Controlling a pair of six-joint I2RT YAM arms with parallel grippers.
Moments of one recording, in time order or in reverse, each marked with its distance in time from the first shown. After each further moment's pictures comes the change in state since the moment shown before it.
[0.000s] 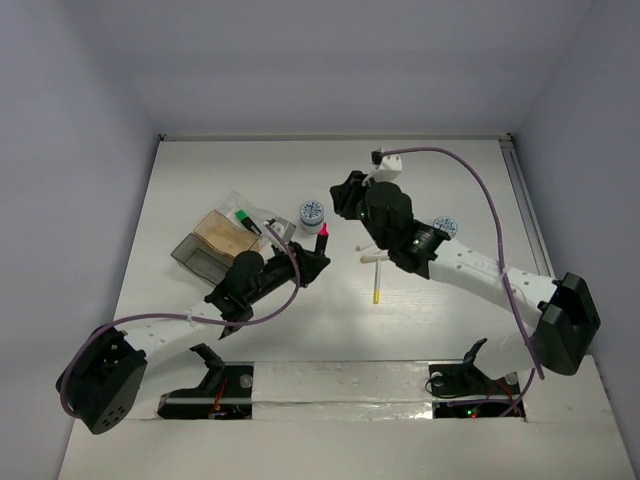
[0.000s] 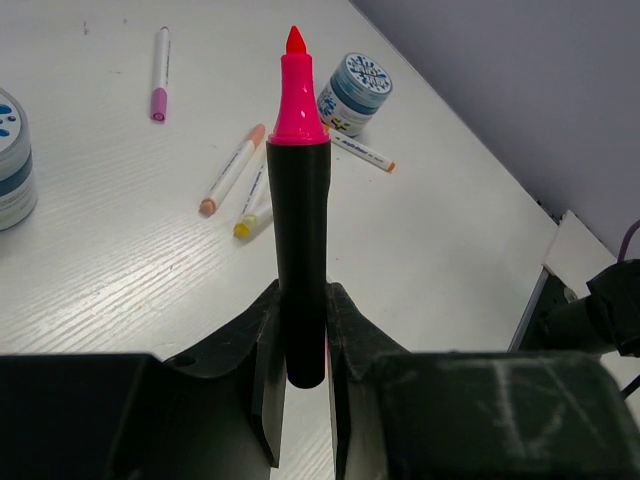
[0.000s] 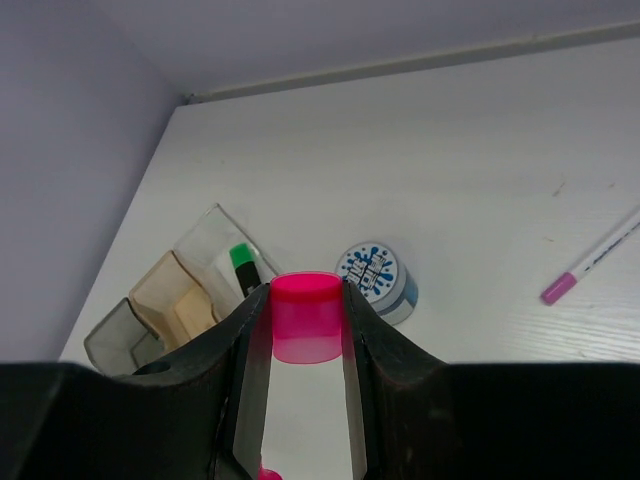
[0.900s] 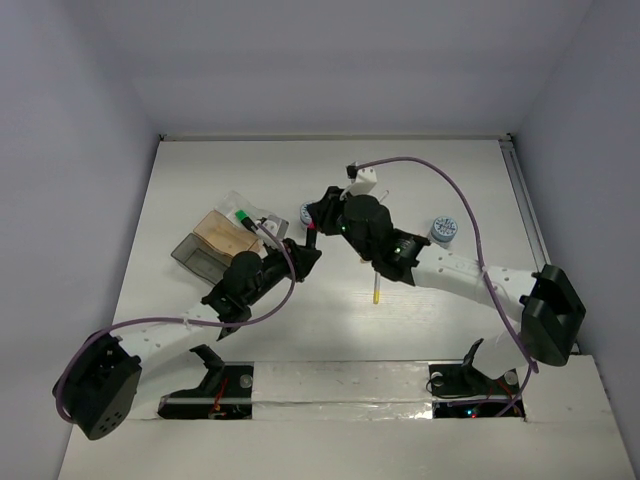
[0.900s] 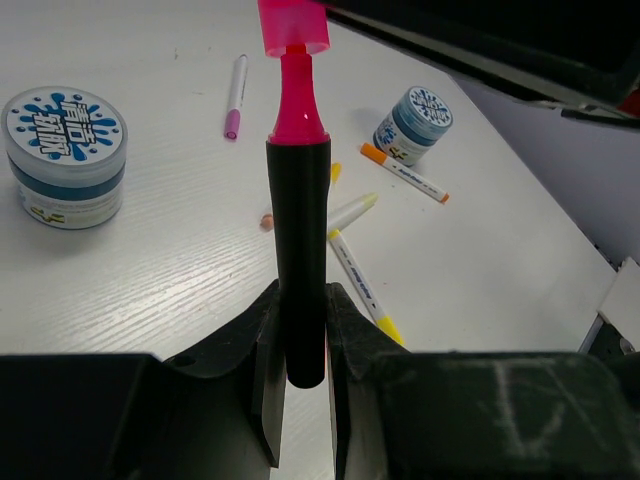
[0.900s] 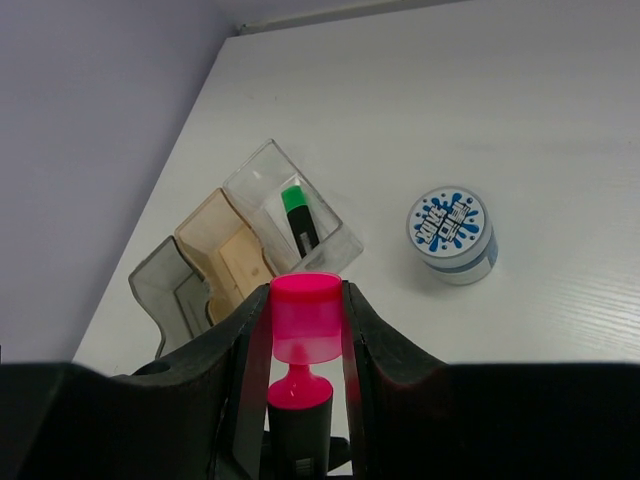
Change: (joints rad) left arm 0.000 -0.034 0.001 -0.041 -0.140 0.021; right arm 0.087 0.095 0.000 0.049 -0.065 0.064
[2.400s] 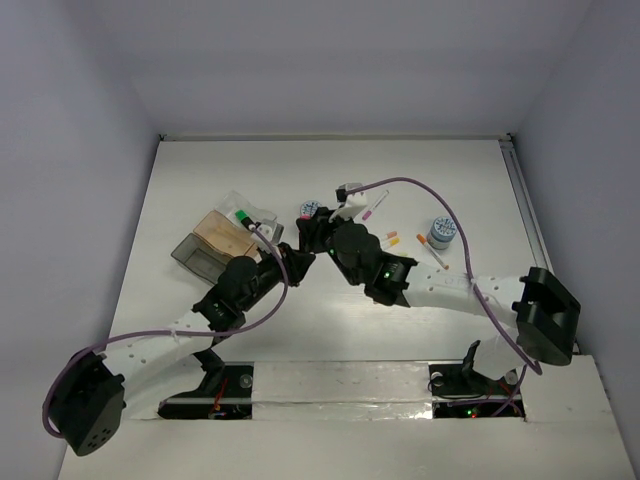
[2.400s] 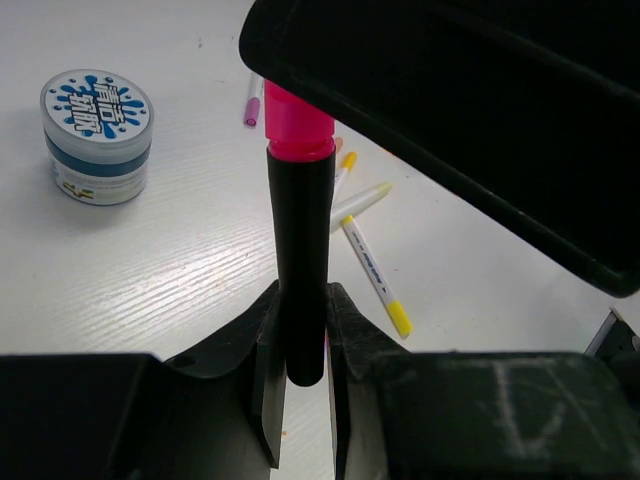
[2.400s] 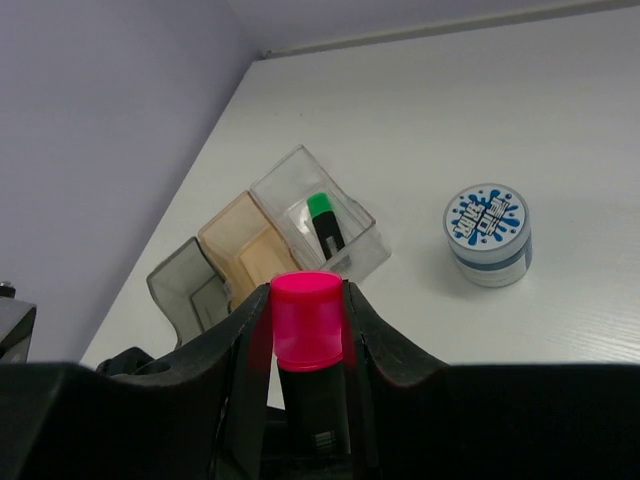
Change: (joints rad) left arm -0.008 -0.124 -0.008 -0.126 -0.066 0.009; right arm 0.156 0.019 -0.094 0.198 0.148 -0.038
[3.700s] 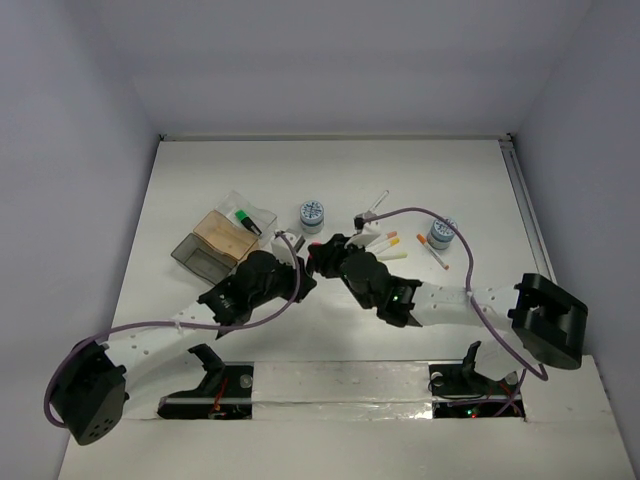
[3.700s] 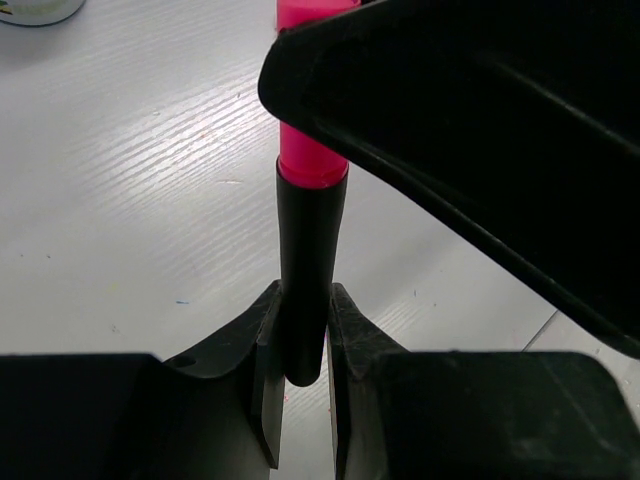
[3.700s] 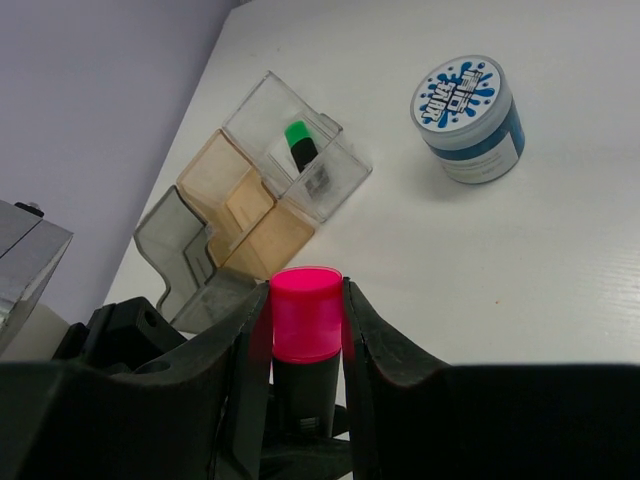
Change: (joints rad) left arm -0.038 0.056 0.104 -0.391 0.080 0.042; right arm 0.037 -0.053 -0.267 0.095 -0.004 0.205
